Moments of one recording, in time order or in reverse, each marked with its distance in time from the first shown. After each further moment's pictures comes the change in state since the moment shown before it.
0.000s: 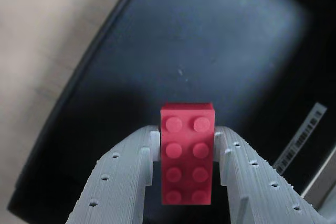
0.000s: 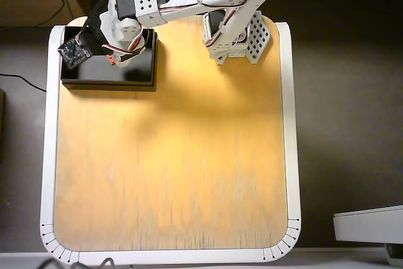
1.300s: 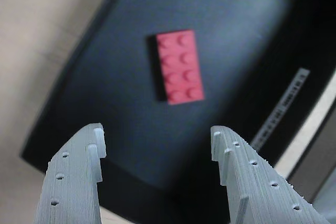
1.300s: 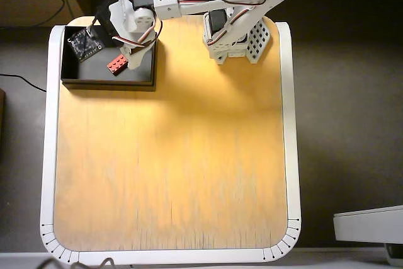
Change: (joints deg) arm -3.1 12.7 -1.0 11.3 -1.8
